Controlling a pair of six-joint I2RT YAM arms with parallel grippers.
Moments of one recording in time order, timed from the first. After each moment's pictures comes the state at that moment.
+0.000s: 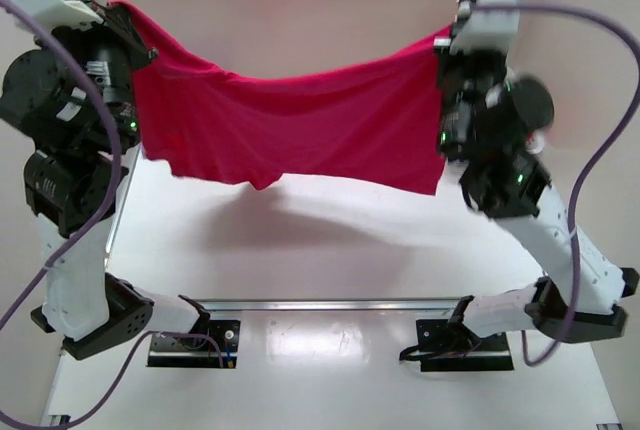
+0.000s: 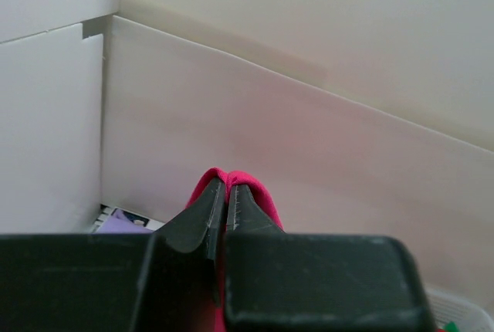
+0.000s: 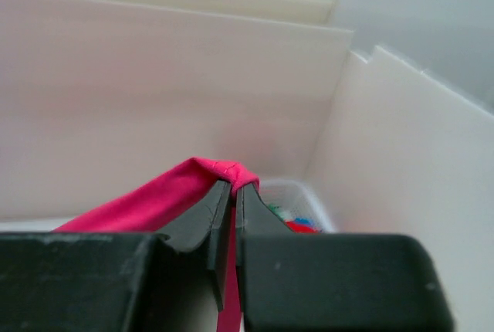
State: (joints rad) left arm -0.60 1.37 2.37 -0.60 -0.81 -0.01; right arm 1.02 1.28 1.84 0.08 1.15 -0.75
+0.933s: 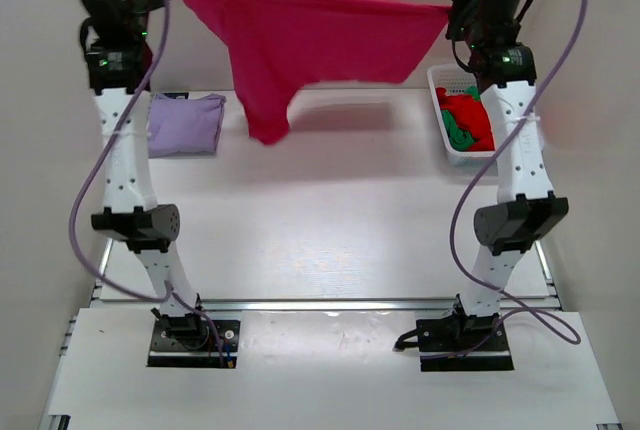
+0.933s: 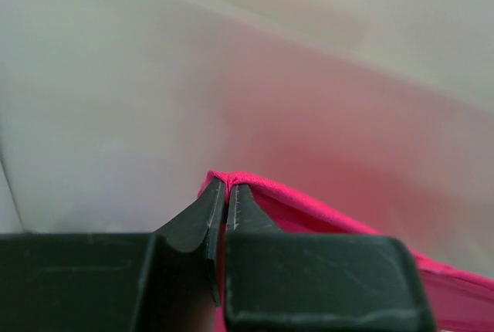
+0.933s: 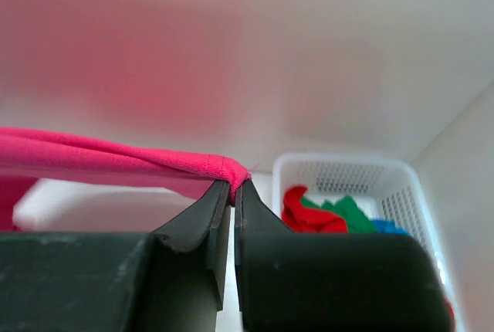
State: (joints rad) left arm 0.01 1.94 2.59 -0.48 -0.06 -0.31; right arm 0.10 1.90 2.33 -0.53 0.06 -0.05
